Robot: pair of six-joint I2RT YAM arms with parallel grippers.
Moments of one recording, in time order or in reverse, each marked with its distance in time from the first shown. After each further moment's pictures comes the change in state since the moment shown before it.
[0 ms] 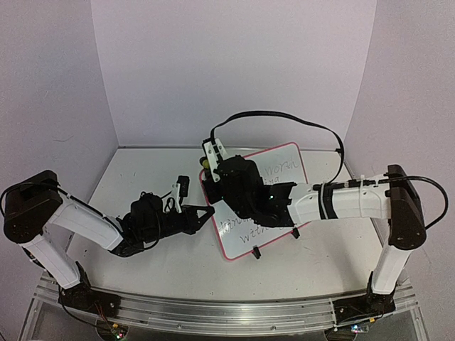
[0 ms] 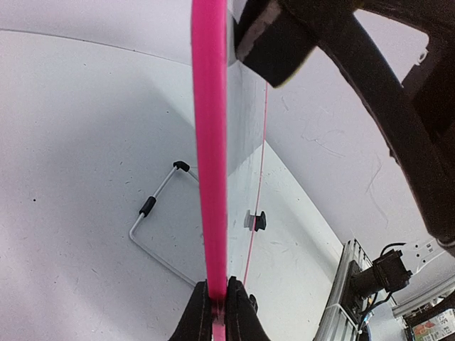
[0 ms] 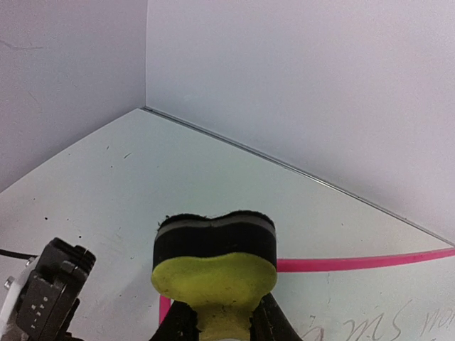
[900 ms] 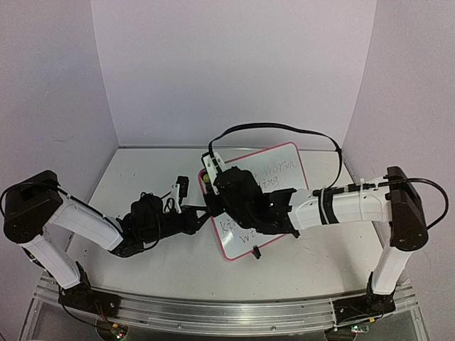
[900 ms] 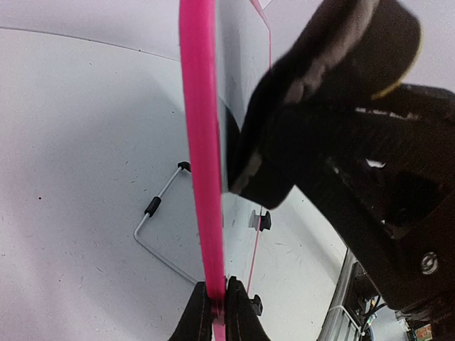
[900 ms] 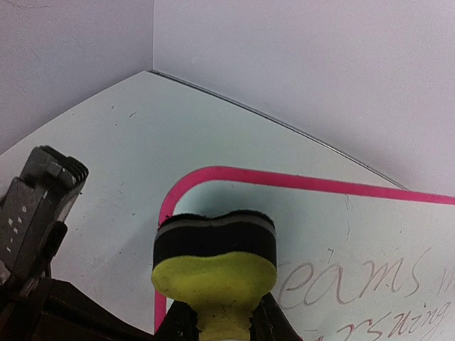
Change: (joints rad) left arm -0.003 0.000 -0.003 -0.005 -0.017 -0.002; right arm 0.018 -0.026 -0.075 -0.079 -0.024 0.069
